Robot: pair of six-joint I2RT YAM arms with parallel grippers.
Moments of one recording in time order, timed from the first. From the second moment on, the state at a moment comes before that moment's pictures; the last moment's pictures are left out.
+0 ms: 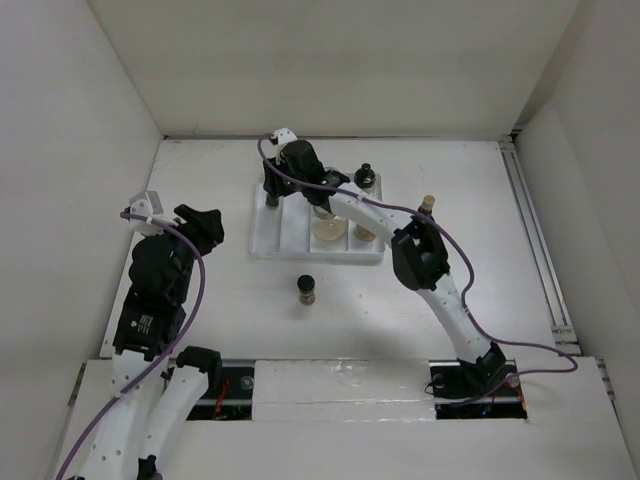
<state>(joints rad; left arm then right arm) -0.22 0.55 0.83 -0.42 -0.22 -0.59 0.75 2.46 2.26 -0.20 -0.02 0.22</state>
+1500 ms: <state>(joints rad) -0.22 0.62 0.78 -0.29 0.13 -0.45 0.70 2.08 2.09 -0.19 -0.01 0.21</state>
